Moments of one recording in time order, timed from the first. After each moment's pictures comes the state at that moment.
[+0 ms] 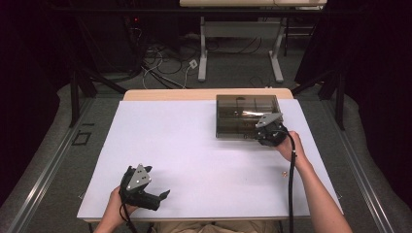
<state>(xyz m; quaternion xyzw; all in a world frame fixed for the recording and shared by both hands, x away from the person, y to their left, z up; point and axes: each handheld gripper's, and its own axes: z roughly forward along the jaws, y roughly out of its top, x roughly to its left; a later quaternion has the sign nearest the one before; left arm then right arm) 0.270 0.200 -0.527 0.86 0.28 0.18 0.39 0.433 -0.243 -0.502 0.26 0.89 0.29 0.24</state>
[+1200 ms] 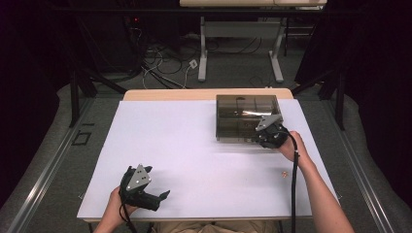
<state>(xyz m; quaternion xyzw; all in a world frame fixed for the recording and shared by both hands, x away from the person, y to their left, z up) 0.270 0.200 -0.527 0.86 0.28 0.18 0.39 0.429 -0.245 -0.500 0.23 0.91 0.27 0.21</state>
